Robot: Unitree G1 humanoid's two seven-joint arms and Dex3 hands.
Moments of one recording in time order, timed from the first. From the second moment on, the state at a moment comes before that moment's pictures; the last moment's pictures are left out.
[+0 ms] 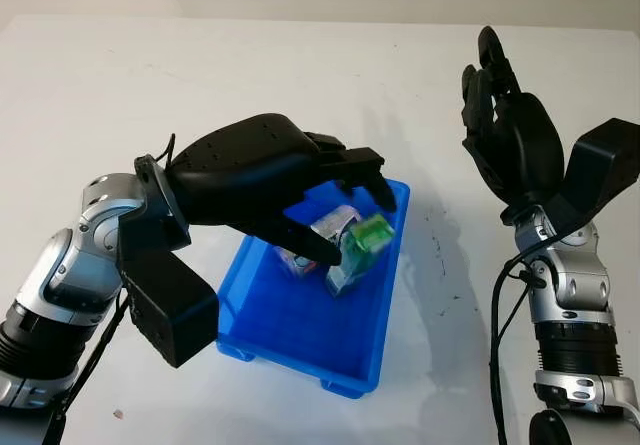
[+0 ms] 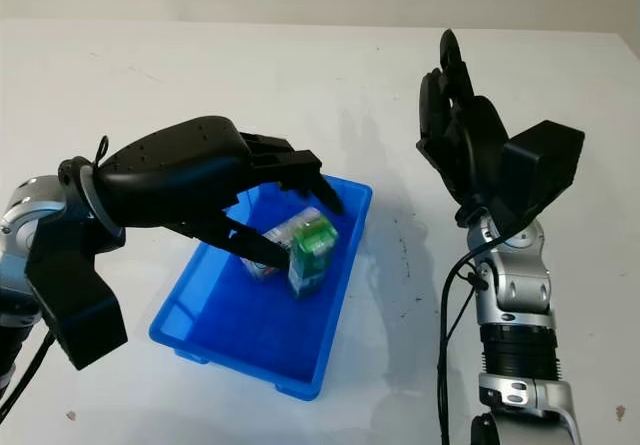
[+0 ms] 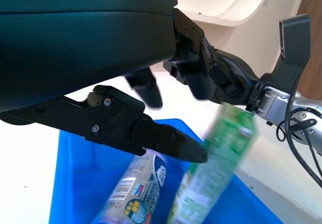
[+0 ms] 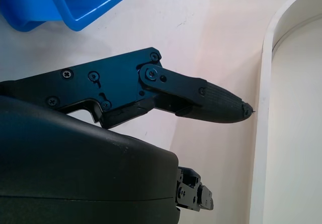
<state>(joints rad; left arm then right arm) -0.57 0.65 -0.20 -0.17 0.33 -0.45 -0.55 -0.49 -0.30 -0.19 0.16 0.21 0.12 0.24</state>
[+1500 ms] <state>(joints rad) -0.55 0.29 0.27 0.28 -0.19 0.04 -0.16 -0.52 -0.28 -0.18 0.23 0.22 0.09 0.23</state>
